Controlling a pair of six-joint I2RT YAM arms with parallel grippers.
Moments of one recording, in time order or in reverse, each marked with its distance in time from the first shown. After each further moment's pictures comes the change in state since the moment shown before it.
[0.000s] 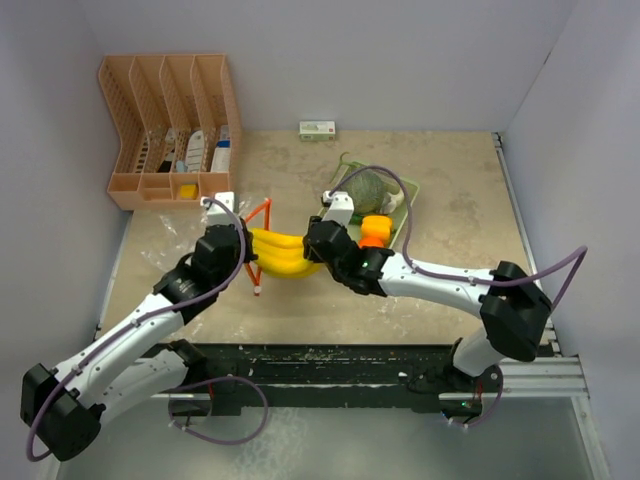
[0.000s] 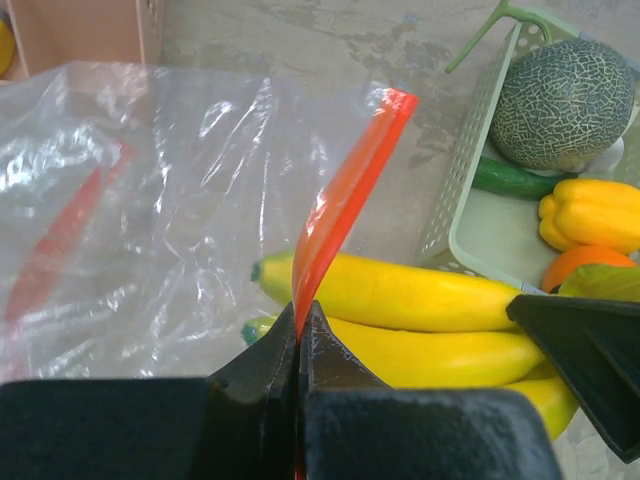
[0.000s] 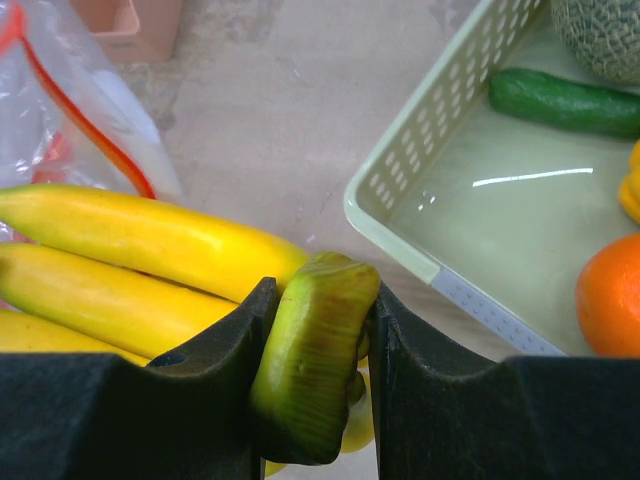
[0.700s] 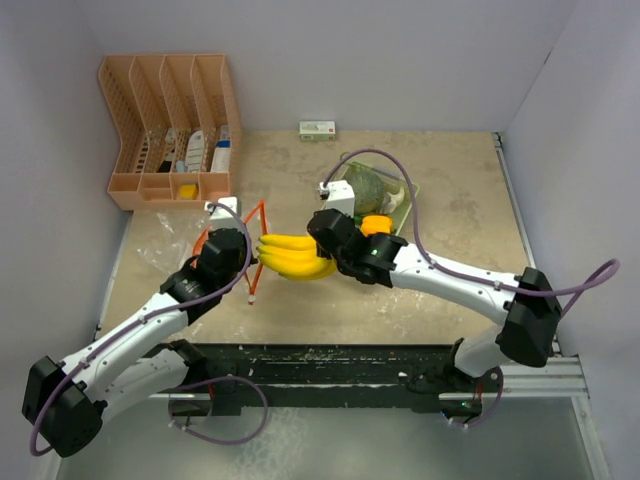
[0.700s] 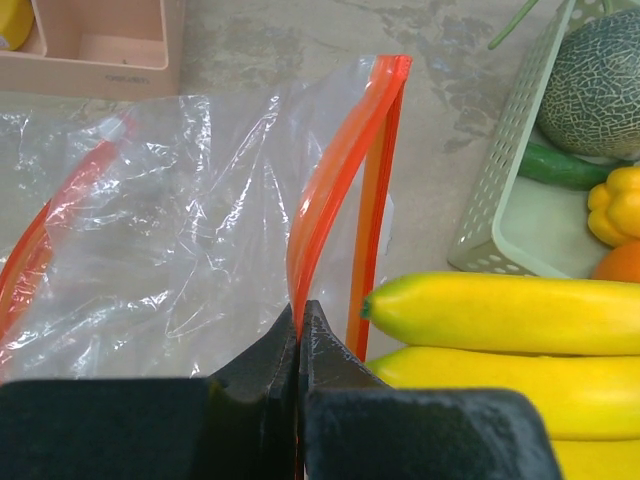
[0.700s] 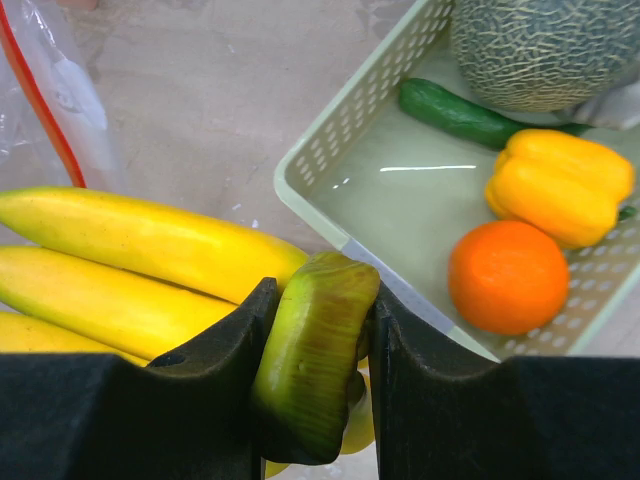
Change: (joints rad) left arm 0.001 0.047 -0.045 0.037 -0.033 0.005; right arm 0.000 -0.023 0.202 -0.353 0.044 -0.143
